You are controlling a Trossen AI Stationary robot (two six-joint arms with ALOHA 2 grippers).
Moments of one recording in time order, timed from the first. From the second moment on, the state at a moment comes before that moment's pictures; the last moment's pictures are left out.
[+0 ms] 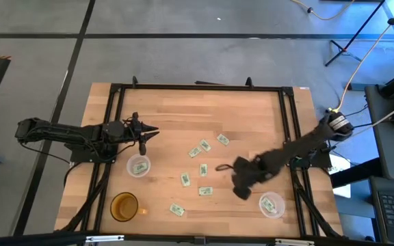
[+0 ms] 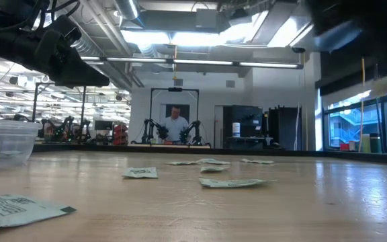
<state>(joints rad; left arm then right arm) 0.02 0.51 0.14 0.10 -0.32 -0.09 0.52 1.58 1.18 -0.99 0.02 1.16</state>
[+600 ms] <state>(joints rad) 0.02 0.51 0.14 0.10 -0.32 -0.09 1.02 1.55 1.09 -1.07 0.03 2.11</state>
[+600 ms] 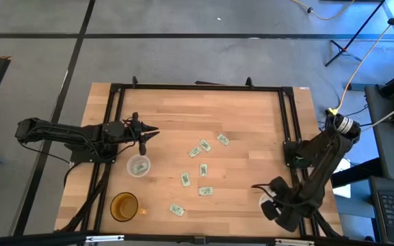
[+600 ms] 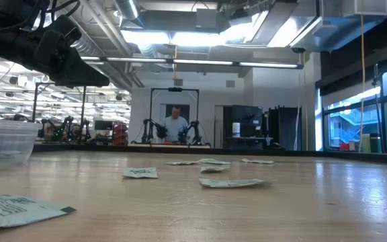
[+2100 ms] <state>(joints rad) 0.02 0.51 0.14 0.10 -0.32 -0.09 0.93 1.50 1.11 -1.00 0.15 1.86</state>
